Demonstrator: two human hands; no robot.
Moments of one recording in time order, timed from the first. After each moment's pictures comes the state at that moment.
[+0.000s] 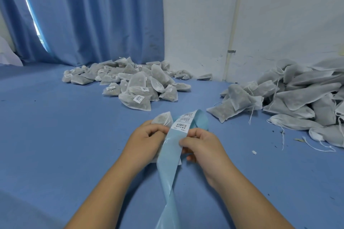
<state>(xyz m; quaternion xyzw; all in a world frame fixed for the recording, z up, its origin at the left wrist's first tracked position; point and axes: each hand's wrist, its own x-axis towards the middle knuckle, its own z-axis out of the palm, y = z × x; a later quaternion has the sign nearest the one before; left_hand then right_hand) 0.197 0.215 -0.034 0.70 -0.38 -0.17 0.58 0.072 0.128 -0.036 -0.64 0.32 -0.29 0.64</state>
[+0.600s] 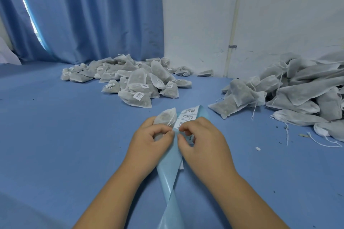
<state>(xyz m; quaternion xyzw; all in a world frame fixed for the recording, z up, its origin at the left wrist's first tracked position) 0.190 0.217 -0.046 0.68 -0.43 -0.08 0.59 0.071 0.140 -0.035 -0.86 0.27 -0.40 0.15</state>
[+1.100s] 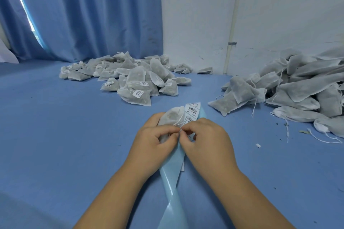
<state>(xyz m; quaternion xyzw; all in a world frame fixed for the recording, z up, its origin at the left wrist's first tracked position) 0.187 0.217 -0.048 0.65 -0.52 -0.01 0.55 0.071 0.140 -0.036 -0.85 0.31 -0.39 0.15</state>
